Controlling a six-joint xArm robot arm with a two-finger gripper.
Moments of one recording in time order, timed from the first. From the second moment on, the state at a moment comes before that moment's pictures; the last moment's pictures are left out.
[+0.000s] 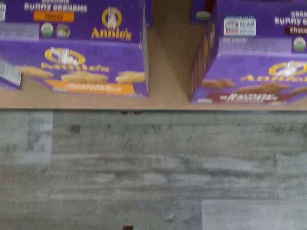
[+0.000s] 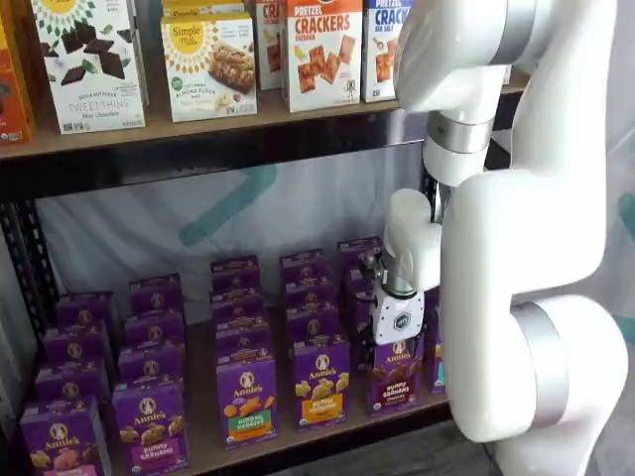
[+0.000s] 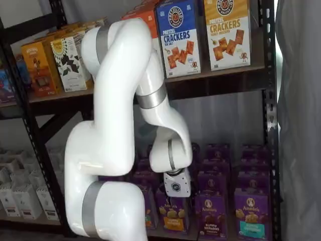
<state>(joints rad) -0.07 0.40 -0.60 -0.24 0.06 0.18</state>
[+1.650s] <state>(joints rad) -0.12 0.68 -1.07 0.41 0.40 -2.06</state>
